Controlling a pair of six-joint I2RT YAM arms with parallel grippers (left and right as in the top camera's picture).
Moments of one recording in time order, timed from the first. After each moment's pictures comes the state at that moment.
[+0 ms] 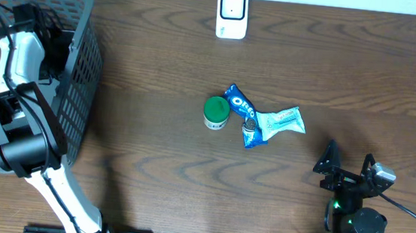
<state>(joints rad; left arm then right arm) 0.39 2.14 1.69 -0.94 0.11 0.40 -0.09 0.02 0.01 -0.07 0.04 0.36</state>
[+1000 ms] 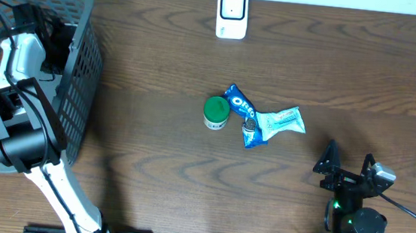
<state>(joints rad) 0.40 2.19 1.70 -0.82 0.23 0.43 -0.09 0.02 0.01 -0.07 0.04 0.36</state>
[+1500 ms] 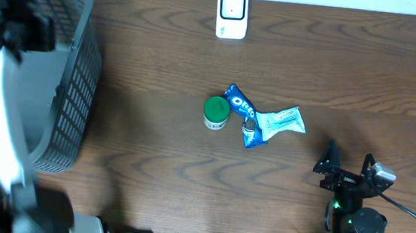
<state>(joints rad) 0.39 1.62 1.69 -0.87 0.13 0.31 -0.09 0.02 0.01 -0.07 0.04 0.36</state>
